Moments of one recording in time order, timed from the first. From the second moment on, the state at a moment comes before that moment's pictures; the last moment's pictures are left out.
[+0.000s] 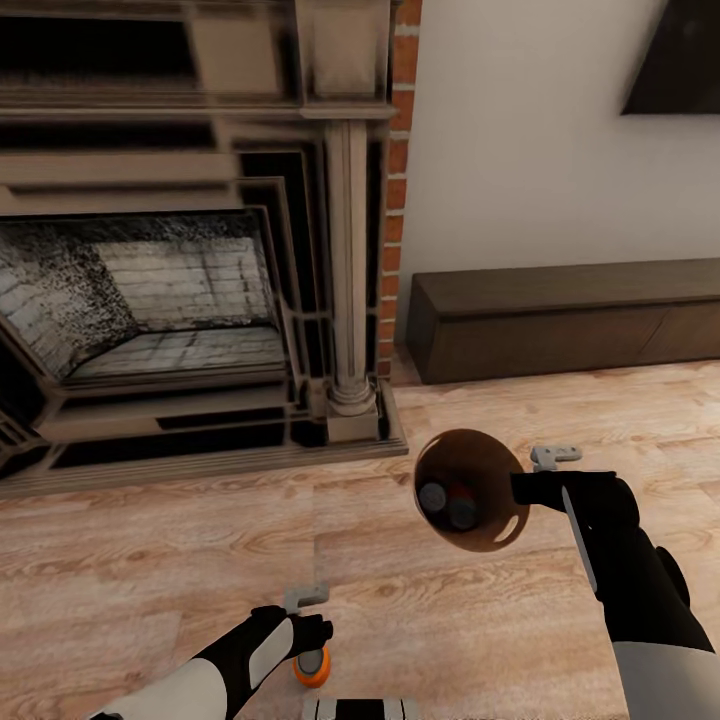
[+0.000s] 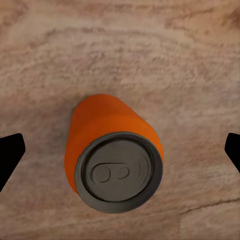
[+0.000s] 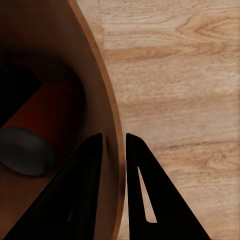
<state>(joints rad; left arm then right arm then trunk) -0.64 -0.12 -0.55 -0.27 0.74 0.33 0.15 -0.56 -0.12 -0.12 -1.45 0.25 1.05 0.30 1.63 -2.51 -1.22</state>
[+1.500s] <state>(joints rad) -0.64 -0.12 -0.55 -0.28 0.75 0.29 0.15 -0.56 -0.12 -0.12 -1.45 0.25 1.05 0.30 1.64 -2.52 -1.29</state>
